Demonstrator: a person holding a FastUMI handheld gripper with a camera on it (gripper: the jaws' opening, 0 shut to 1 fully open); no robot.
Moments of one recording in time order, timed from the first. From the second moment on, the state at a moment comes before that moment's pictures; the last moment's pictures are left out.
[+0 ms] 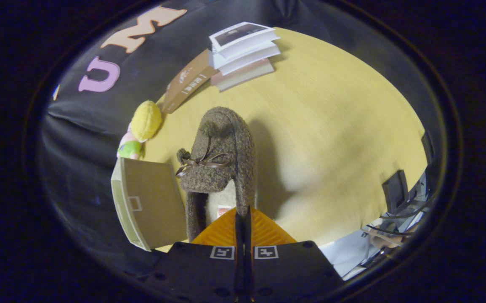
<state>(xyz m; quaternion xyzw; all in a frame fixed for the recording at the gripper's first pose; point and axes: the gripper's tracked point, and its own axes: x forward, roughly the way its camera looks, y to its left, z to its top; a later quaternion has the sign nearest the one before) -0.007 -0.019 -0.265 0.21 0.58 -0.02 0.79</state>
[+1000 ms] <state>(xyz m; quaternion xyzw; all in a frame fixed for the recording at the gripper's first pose) -0.010 0.264 -0.192 0.20 0.59 0.20 0.76</state>
